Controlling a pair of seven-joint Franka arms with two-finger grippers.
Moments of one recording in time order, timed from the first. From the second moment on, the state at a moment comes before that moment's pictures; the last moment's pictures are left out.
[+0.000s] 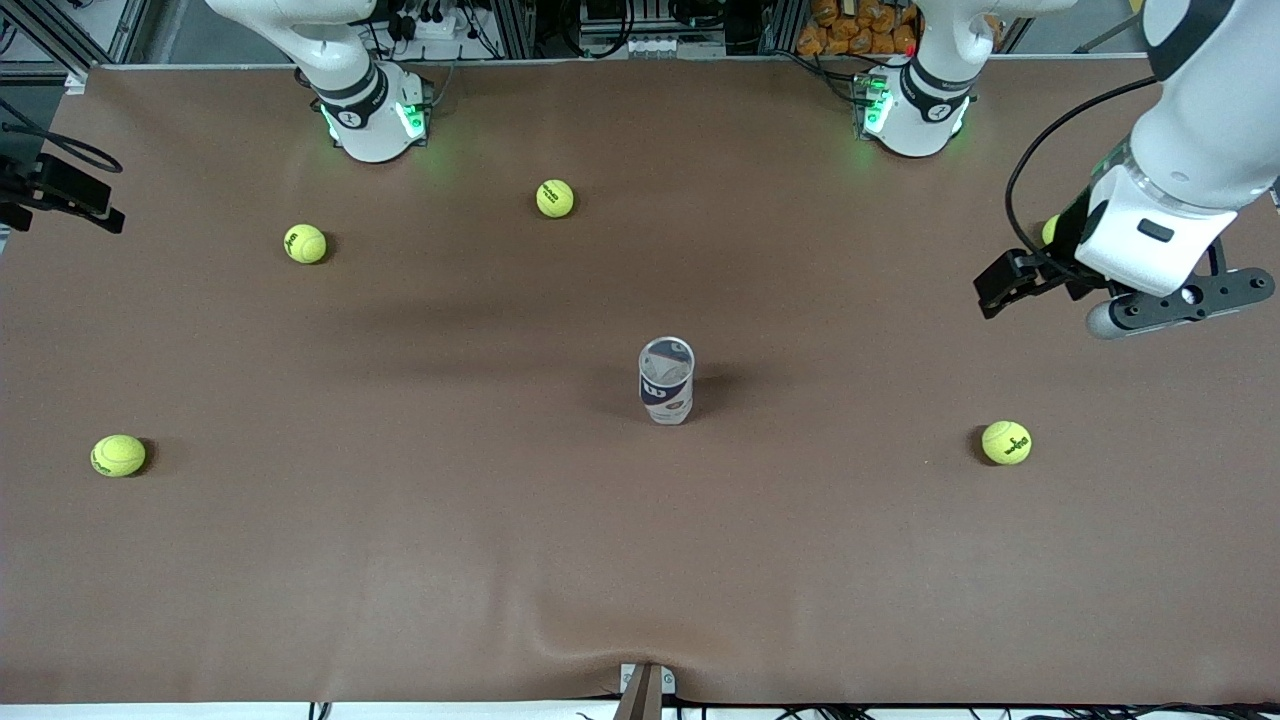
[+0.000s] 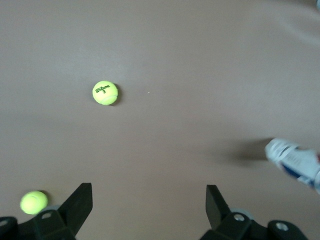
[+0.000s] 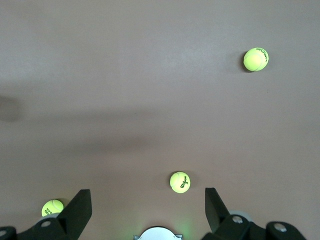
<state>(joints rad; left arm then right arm) -0.11 0.11 -0.14 -1.46 0.04 1.58 -0.39 -0.03 -0.01 -0.03 -1.46 0.00 1.37 -0.02</state>
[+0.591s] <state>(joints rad) 0.00 -0.08 -0.14 -1.68 0.00 1.58 -0.23 -0.03 -0.02 -0.03 -1.46 0.00 1.37 -0.02</state>
